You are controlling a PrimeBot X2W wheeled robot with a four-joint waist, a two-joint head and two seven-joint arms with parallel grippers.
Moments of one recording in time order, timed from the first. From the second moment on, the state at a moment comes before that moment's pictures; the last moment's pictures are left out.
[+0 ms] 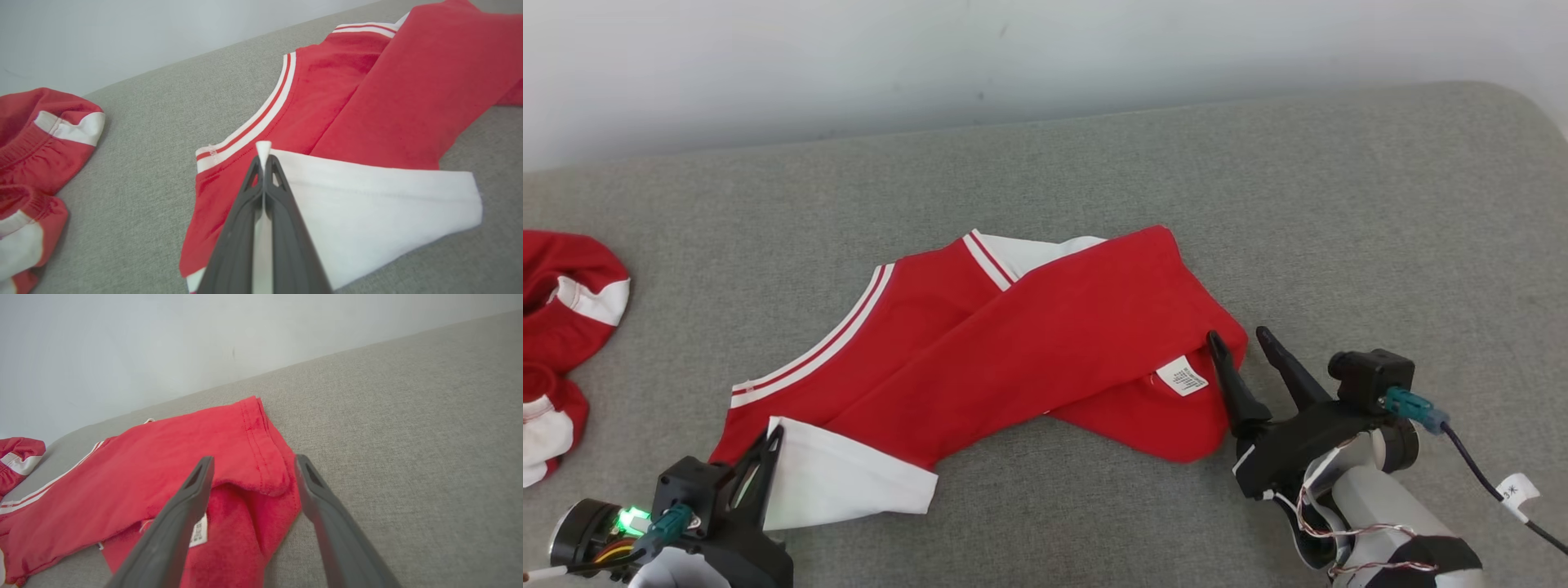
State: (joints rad) left arm -0.23 0.33 -0.18 0.11 -0.12 0.00 0.03; right arm -0.53 -0.27 0.62 0.60 0.68 0.13 -0.26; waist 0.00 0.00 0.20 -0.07
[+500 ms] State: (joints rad) left arm -0.25 0.35 -0.19 0.10 -0.12 0.01 0.02; right arm -0.62 -0.29 0.77 0.71 0.82 0.13 -0.26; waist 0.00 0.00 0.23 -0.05
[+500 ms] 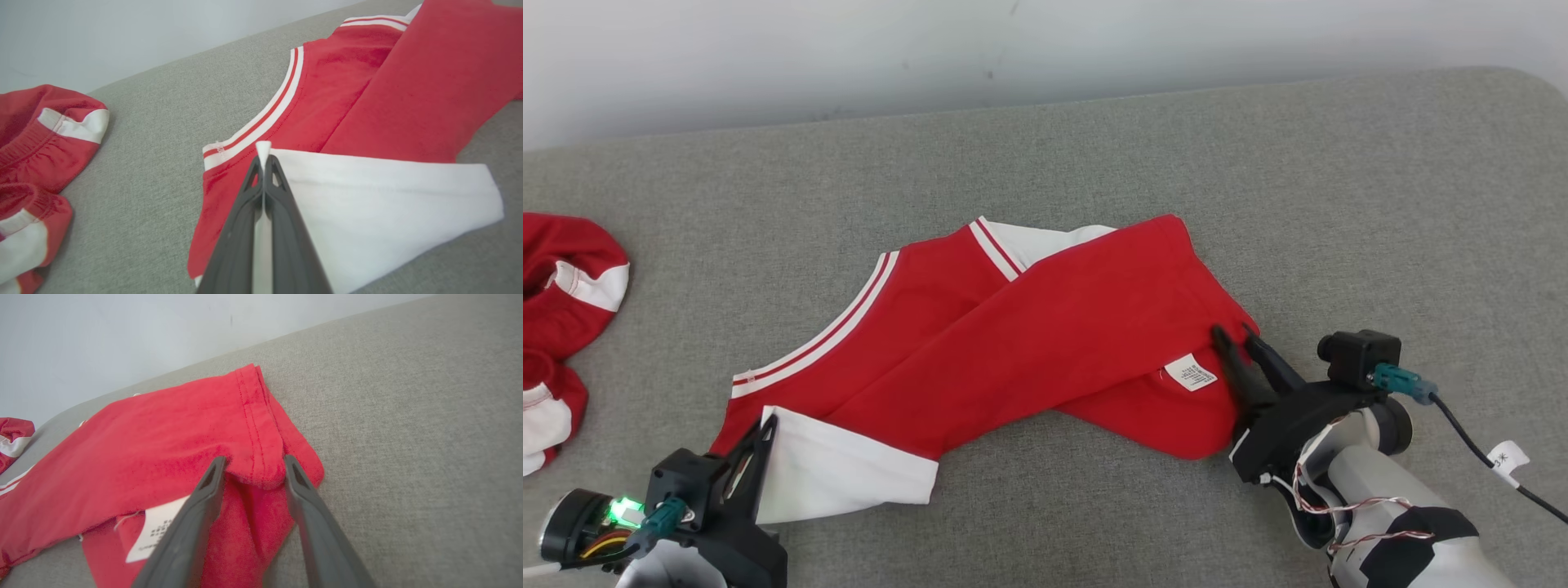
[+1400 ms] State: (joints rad) left arm -0.48 0.46 -0.08 -0.13 -0.25 -0.07 -0.17; right arm -0.70 -0.55 0.64 0.37 0.78 0.13 -0.25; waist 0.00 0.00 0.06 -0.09
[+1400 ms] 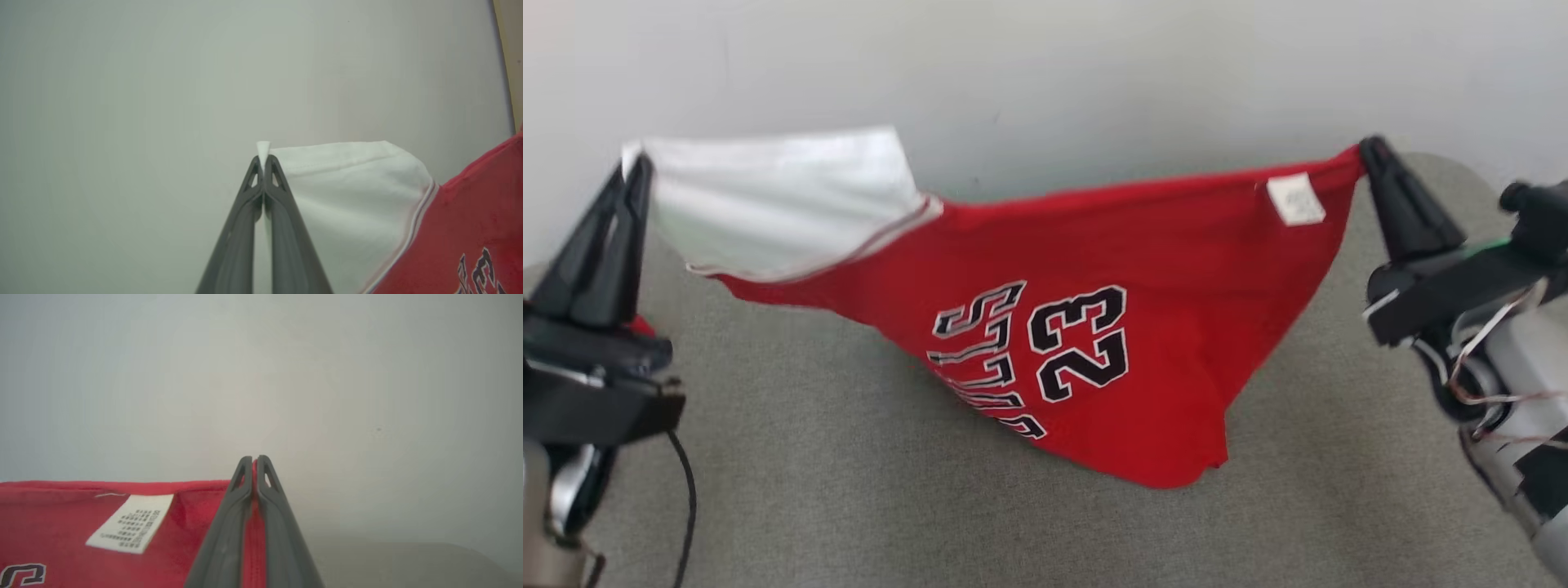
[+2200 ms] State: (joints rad) left arm -1.01 0.58 -0.25 -0.07 -0.31 -0.13 -0.07; right arm -0.96 -0.71 0.61 0.21 0.77 0.13 -0.13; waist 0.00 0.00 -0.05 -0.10
